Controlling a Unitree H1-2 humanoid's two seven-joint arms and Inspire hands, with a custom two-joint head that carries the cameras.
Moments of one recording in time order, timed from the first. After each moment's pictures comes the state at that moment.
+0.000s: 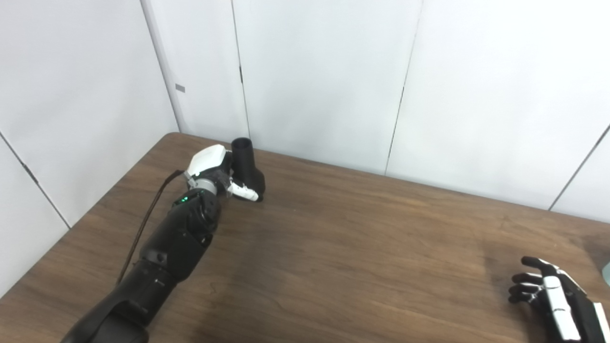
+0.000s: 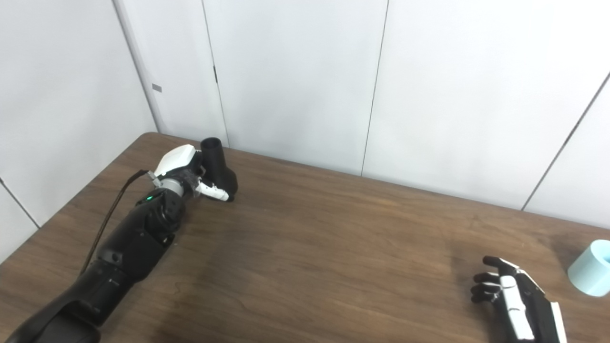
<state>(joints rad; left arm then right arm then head) -0.55 0.53 -0.16 0.37 0.59 0.46 -0.06 -0.10 -0.09 -0.12 0.00 0.13 0.04 0.01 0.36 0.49</state>
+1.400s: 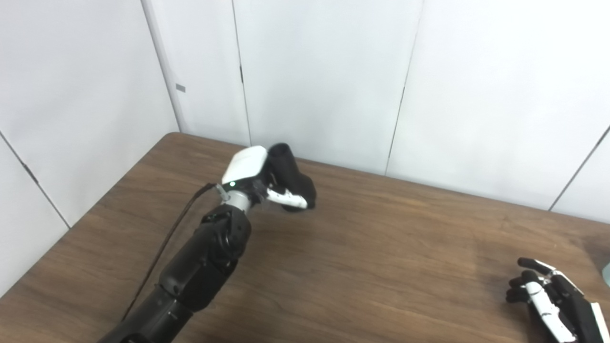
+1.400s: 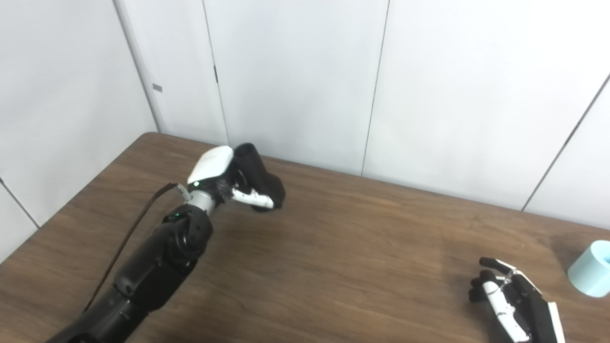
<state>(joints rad) -0.47 0.45 -0.26 0.04 0.70 0.43 -0.06 -0.10 -0.09 -0.12 0.00 0.10 0.03 0.03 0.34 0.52</state>
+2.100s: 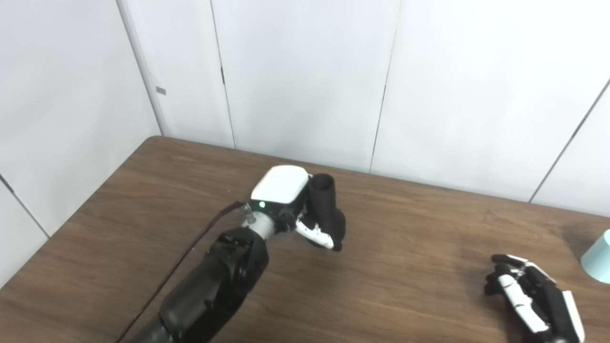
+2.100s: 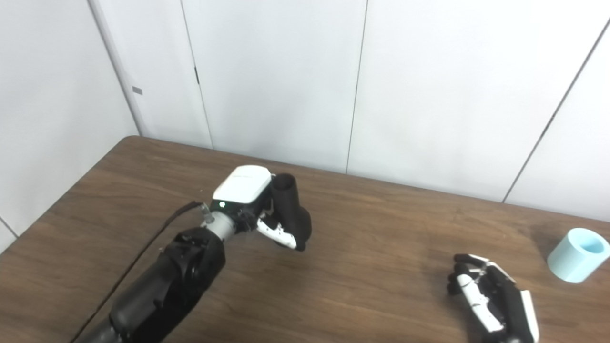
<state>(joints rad) -0.42 0.40 -0.43 -0.18 0.96 0.39 -0.25 -0.08 -0.08 -0.07 -0.03 0.04 0.03 0.00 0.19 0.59</state>
